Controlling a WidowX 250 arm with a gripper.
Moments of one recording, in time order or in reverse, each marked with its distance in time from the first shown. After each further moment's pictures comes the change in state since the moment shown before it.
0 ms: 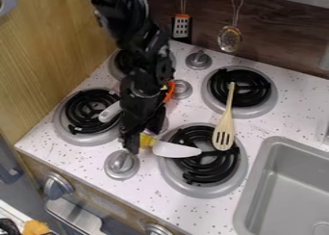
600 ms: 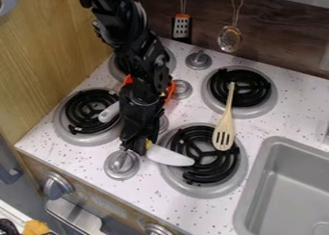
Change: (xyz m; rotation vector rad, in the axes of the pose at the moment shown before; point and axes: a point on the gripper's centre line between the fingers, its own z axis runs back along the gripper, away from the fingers) arm -0.004 0.000 -0.010 -0.014 0.025 0.029
